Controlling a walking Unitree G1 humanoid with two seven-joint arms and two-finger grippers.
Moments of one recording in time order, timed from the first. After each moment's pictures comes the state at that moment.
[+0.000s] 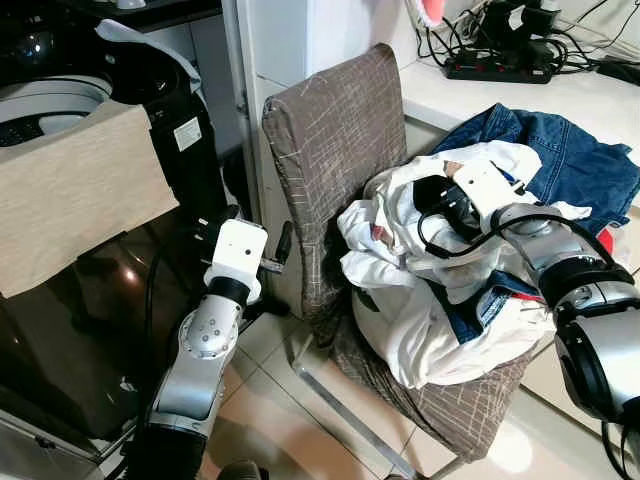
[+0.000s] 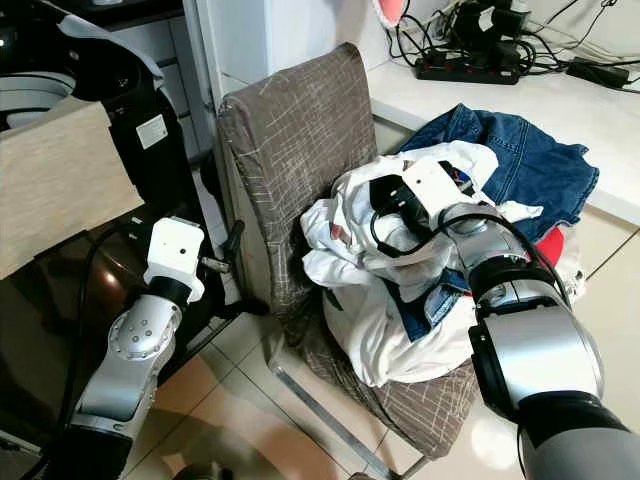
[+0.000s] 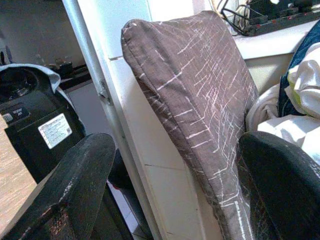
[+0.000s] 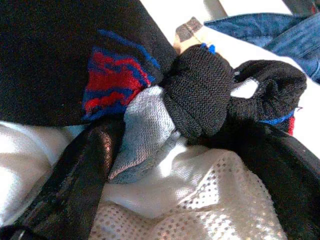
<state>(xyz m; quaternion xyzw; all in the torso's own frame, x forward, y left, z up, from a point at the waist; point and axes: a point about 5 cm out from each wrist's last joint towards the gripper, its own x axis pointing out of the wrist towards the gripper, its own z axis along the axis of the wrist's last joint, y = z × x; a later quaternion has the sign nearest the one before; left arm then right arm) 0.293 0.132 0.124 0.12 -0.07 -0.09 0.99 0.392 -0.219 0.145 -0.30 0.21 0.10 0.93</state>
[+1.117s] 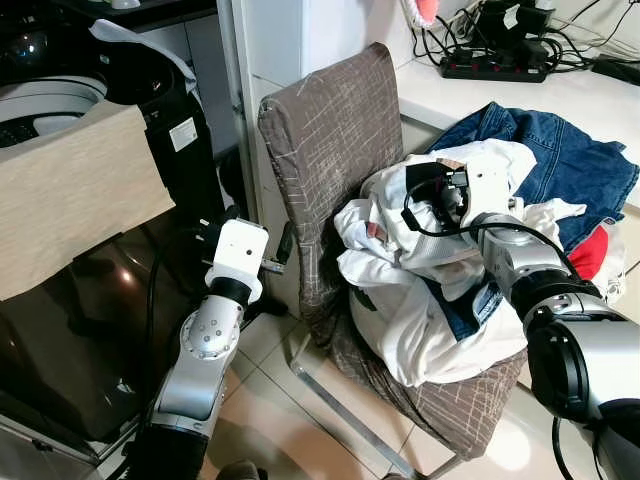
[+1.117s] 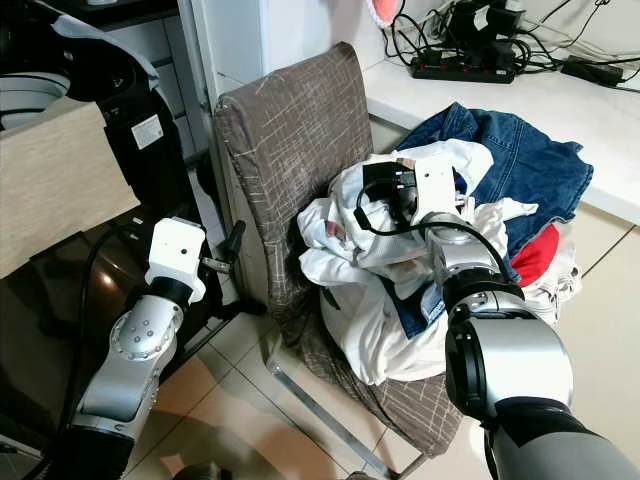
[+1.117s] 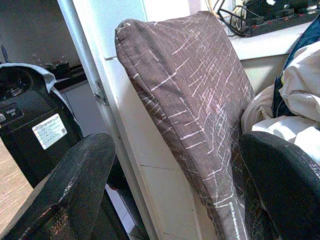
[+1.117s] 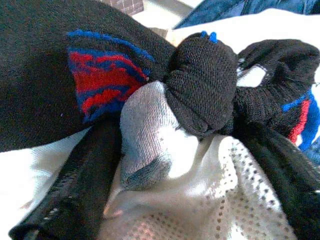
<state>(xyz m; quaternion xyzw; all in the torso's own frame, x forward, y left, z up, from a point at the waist) 0.293 0.131 0.124 0.12 -0.07 -0.09 0.99 0.393 -0.199 0.135 -0.09 0.16 0.00 0.98</state>
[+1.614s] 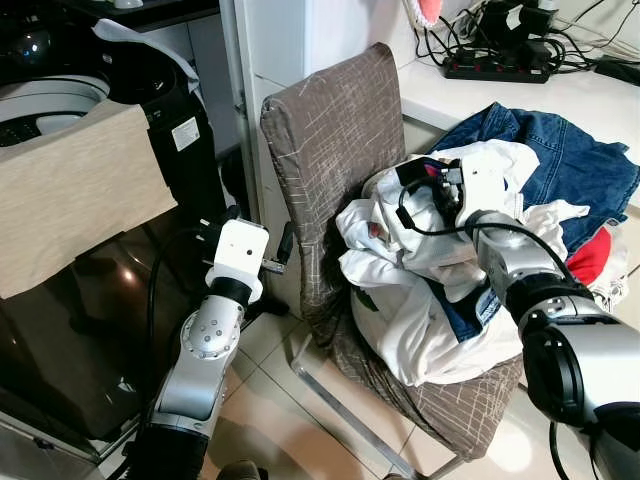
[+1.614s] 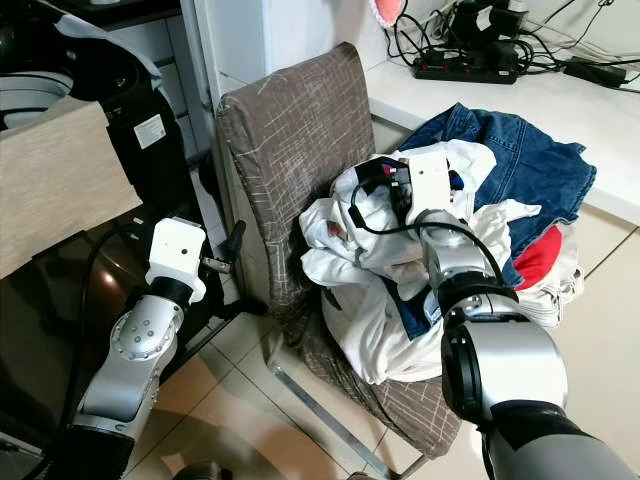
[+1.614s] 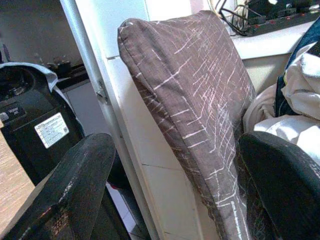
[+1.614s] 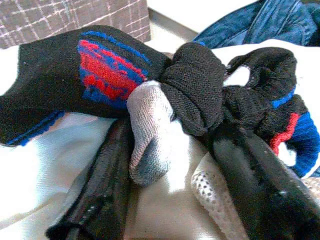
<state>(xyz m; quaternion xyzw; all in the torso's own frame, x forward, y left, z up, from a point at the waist) 0.293 0.130 0.124 0.12 -0.07 -0.09 0.99 0.393 -0.194 0.136 -0.10 0.12 0.00 0.99</state>
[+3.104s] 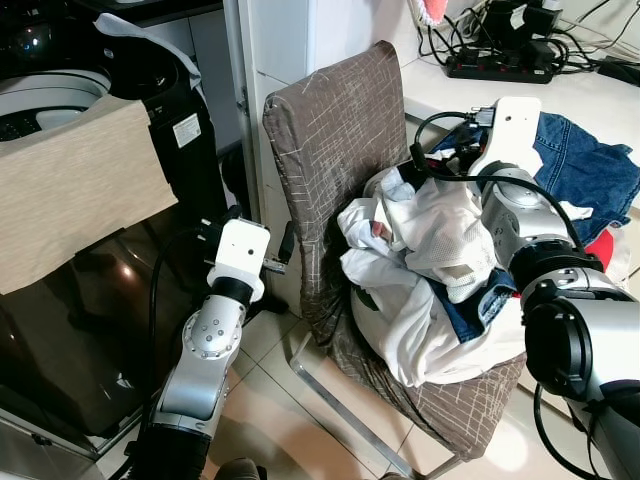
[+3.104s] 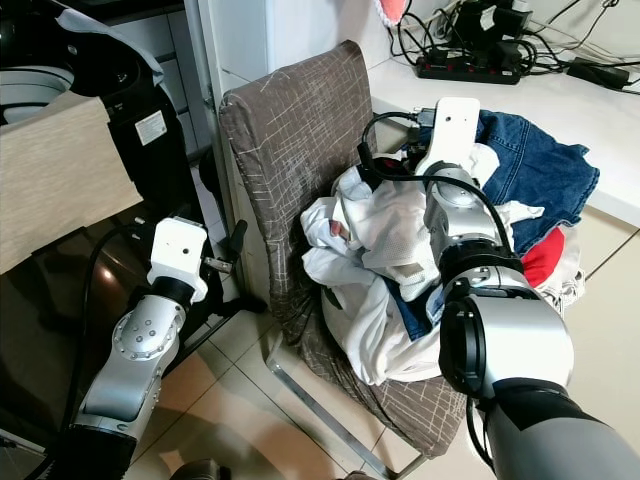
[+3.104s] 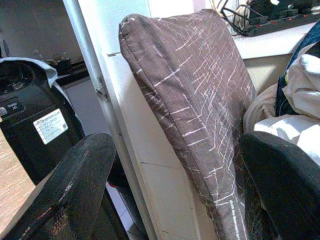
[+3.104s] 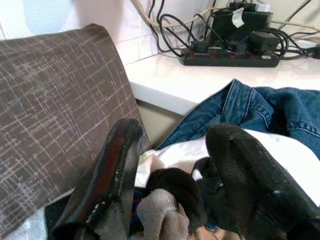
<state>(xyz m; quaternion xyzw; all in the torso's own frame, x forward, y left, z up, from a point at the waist) 0.293 0.128 0.124 0.12 -0.07 -0.09 0.99 0.413 -0.192 0.199 -0.01 0.01 -0.04 1.00</state>
